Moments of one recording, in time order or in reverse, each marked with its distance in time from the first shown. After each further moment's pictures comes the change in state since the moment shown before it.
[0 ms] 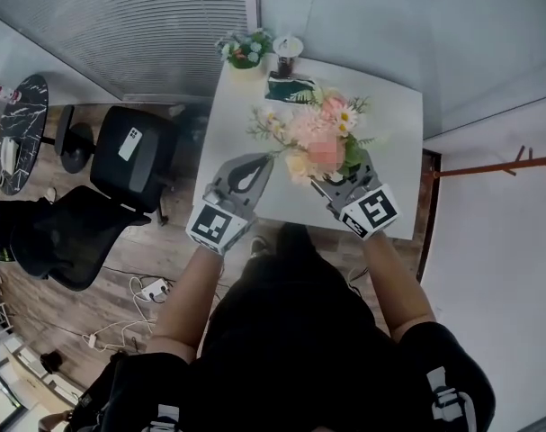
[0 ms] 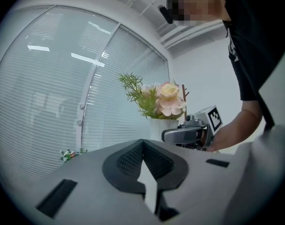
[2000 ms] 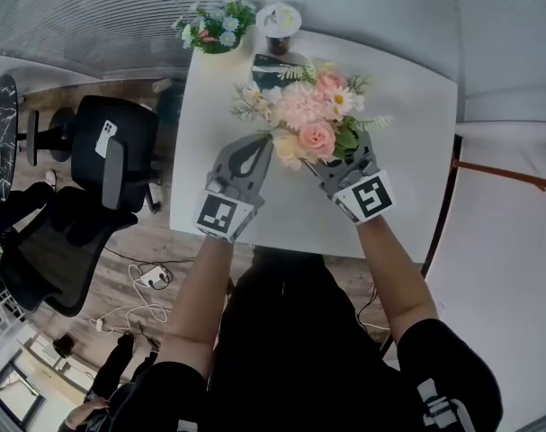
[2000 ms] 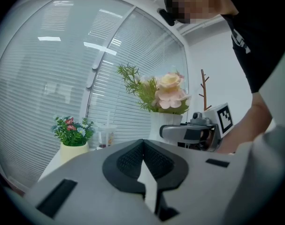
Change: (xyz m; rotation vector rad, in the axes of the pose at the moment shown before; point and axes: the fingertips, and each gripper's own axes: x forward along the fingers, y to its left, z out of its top) left arm 0.131 0.088 -0.153 -0.097 0.073 0.118; right arm 0.081 -0.127 -0.143 0.018 -0.020 -0.035
